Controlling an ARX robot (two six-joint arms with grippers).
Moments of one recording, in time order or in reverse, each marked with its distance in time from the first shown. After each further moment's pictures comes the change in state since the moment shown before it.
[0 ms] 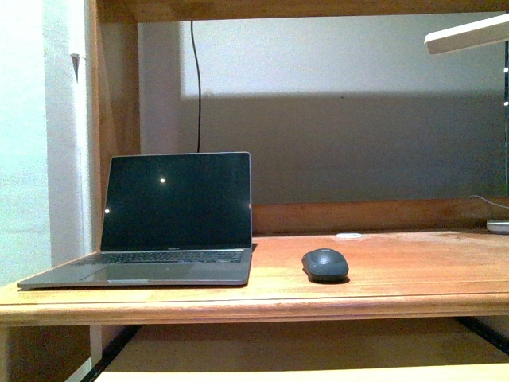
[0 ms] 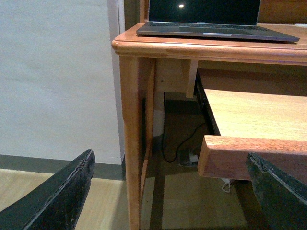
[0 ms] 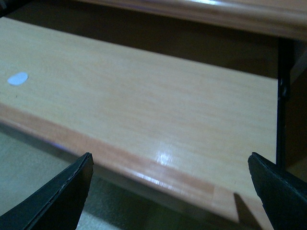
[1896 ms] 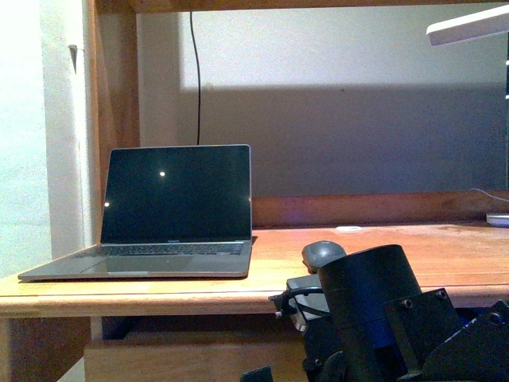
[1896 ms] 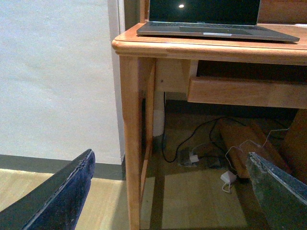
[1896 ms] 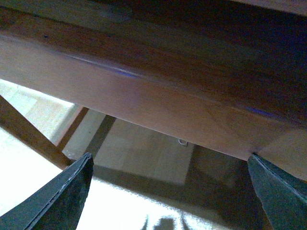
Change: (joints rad) left arm 0.000 0.000 0.000 0.000 0.000 0.000; right arm 0.515 1.050 0.602 0.402 0.541 0.192
